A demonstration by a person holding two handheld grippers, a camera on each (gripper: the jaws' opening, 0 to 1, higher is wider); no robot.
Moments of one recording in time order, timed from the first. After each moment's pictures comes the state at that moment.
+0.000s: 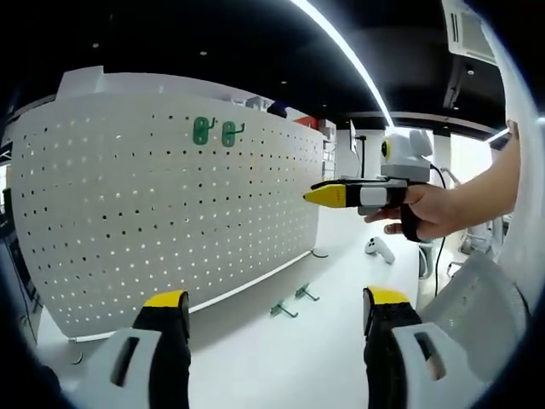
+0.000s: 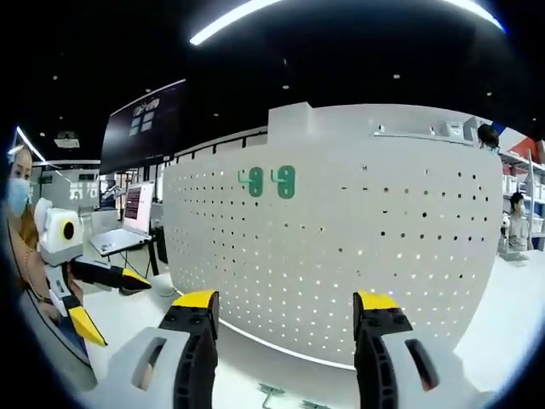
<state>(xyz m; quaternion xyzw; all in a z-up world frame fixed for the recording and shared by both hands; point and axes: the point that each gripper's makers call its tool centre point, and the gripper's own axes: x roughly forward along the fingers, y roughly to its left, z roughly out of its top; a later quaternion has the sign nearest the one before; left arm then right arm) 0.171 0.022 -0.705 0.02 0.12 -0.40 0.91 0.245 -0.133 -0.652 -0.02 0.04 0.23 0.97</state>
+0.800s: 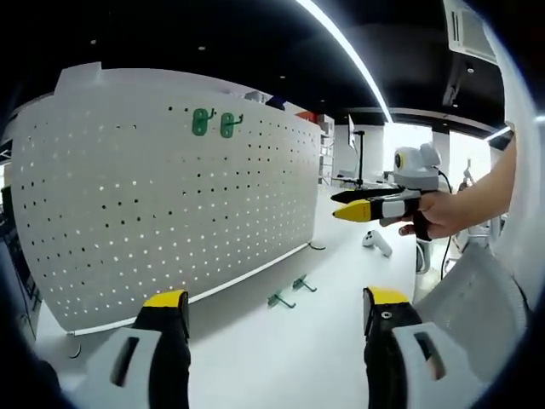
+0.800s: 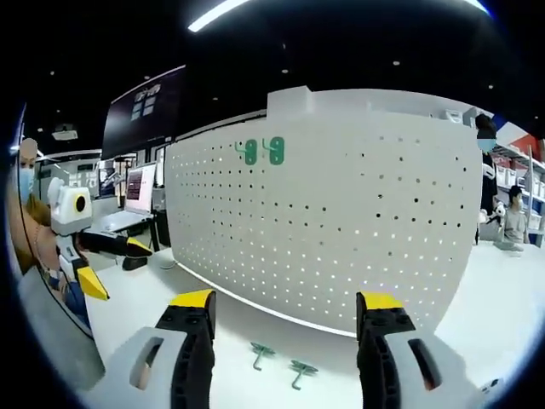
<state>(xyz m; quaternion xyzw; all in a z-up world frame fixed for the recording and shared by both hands) 0.164 0.026 -0.716 0.03 0.13 -0.40 0.90 0.213 -0.166 -0.689 -0.04 0.08 0.22 0.97</state>
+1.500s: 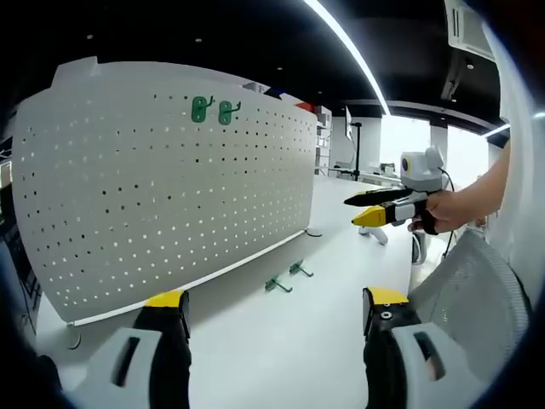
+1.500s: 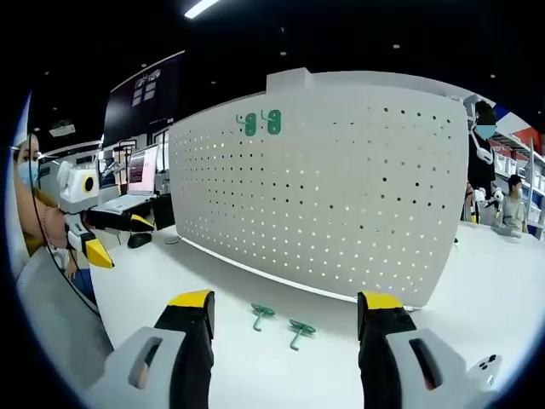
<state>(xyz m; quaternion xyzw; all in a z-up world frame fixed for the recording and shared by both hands) 0.153 0.034 -0.731 0.04 0.15 -0.41 0.90 0.181 -0.186 -0.724 -0.04 0.13 0.23 0.96</state>
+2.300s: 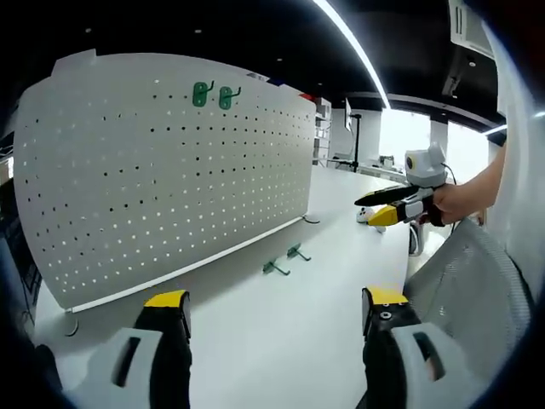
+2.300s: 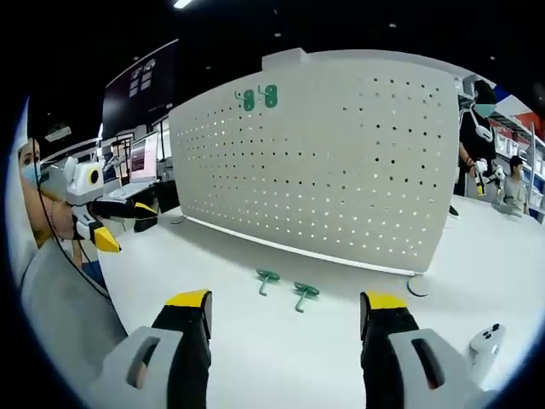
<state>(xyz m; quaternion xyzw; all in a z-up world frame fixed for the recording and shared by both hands) 0.142 0.042 -0.748 0.04 0.18 -0.41 0.89 0.152 -0.198 -0.754 -0.03 0.19 0.23 0.95</state>
